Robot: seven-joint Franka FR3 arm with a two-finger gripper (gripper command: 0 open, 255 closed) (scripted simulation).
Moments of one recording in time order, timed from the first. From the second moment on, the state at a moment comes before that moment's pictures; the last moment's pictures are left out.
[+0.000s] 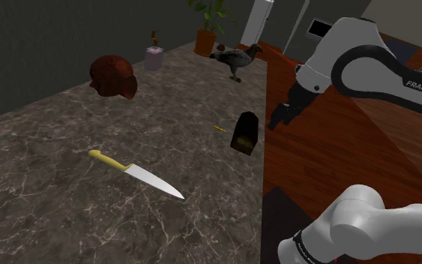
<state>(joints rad) 0.09 -0.80 -0.02 -2.43 -0.04 1.73 0.11</state>
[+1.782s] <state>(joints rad) 0.36 -0.19 0.22 -2.42 0.13 2.66 0.12</state>
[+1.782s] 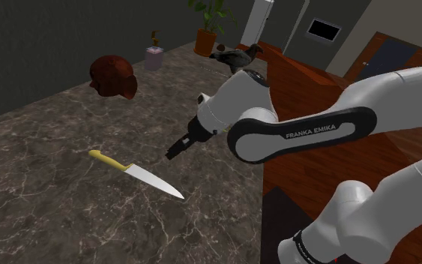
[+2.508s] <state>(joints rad) 0.41 0.10 0.29 -2.24 -0.03 2.88 0.22</state>
